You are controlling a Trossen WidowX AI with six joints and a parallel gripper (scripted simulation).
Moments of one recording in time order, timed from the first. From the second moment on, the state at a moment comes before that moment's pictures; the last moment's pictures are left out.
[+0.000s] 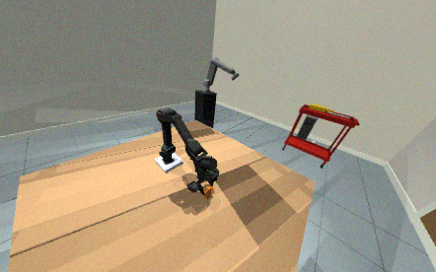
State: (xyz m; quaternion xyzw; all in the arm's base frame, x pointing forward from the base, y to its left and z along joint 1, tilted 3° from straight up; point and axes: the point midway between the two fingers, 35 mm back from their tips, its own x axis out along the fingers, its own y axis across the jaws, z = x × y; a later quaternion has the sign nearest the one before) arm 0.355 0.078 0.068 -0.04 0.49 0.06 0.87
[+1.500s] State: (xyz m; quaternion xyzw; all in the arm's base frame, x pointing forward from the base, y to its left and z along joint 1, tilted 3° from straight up) arm 0.363 0.079 0.033 -0.02 0.21 0.08 0.97
